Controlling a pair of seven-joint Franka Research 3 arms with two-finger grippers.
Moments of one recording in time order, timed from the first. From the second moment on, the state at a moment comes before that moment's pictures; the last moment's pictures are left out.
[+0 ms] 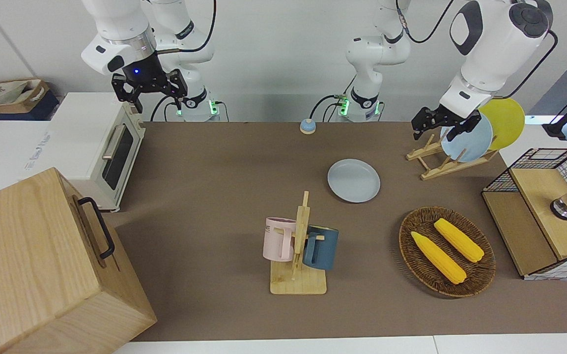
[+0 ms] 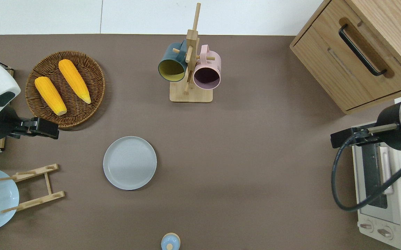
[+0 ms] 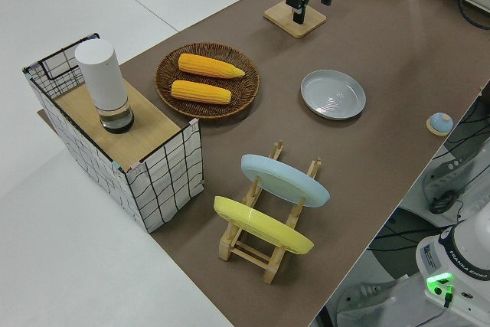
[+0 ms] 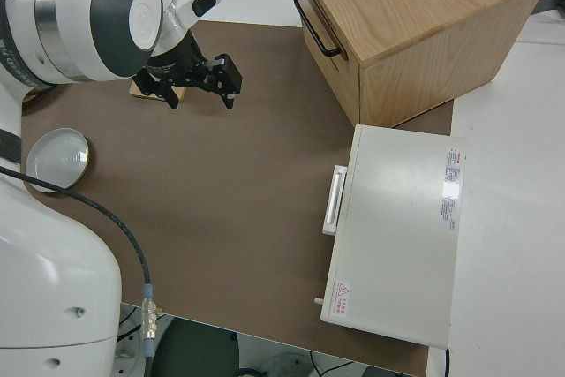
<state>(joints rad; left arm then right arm) -0.01 0.04 -0.01 -1.59 -0.03 1.54 0.05 0.03 0.00 0.09 -1.47 0.00 1.39 0.03</state>
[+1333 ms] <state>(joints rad) -0.01 0.00 -0.01 -1.65 -0.05 1.54 0.04 0.03 0.00 0.09 -1.47 0.00 1.39 0.03</state>
